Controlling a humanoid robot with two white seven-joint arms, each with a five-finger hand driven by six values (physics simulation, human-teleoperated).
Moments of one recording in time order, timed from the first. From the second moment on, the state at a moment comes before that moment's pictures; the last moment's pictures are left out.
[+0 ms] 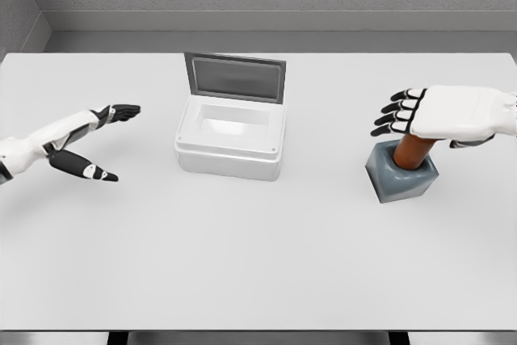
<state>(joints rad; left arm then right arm) -0.63 0.98 -1.04 -1.25 0.65 -0.61 -0.39 -0.74 -1.11 0.71 -1.74 0.40 -0.61 0.61</state>
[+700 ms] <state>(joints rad) -0.65 0.95 -1.06 -1.26 0.72 -0.61 -0.41 -0.74 -1.09 0.76 -1.68 0.40 -0.60 0.61</state>
